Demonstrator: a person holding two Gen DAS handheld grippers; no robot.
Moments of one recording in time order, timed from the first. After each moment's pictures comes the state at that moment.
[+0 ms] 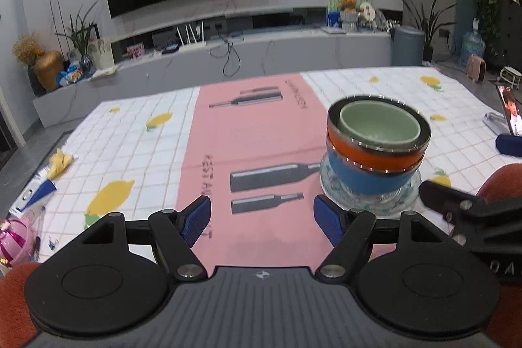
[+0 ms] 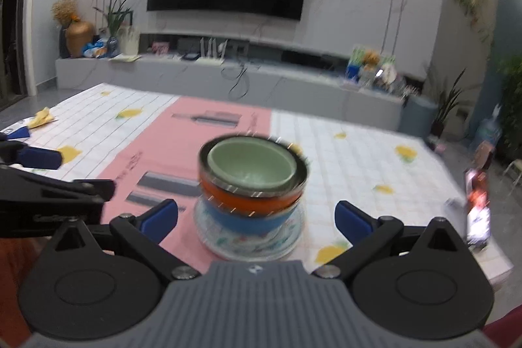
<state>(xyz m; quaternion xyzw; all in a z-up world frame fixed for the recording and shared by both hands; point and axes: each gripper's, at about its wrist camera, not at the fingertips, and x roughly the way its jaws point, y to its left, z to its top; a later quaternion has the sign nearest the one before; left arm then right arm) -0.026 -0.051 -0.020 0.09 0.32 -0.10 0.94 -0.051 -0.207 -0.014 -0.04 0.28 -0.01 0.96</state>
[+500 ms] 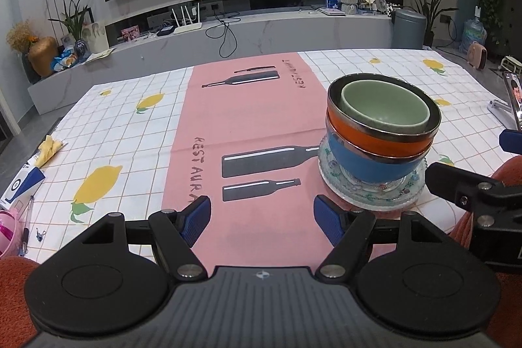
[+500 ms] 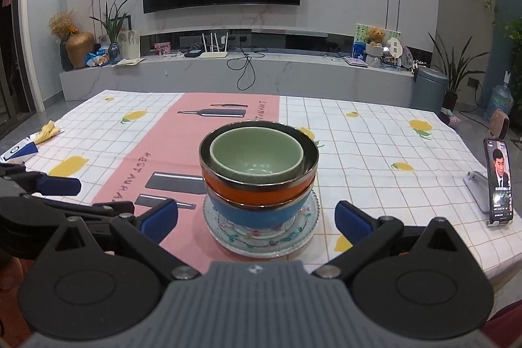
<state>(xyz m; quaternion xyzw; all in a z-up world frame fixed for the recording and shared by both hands) -0.018 -0.056 -0.034 0.09 0.35 -0.10 0.93 -0.039 -0.218 -0.023 0.01 0.29 0.00 0.96</state>
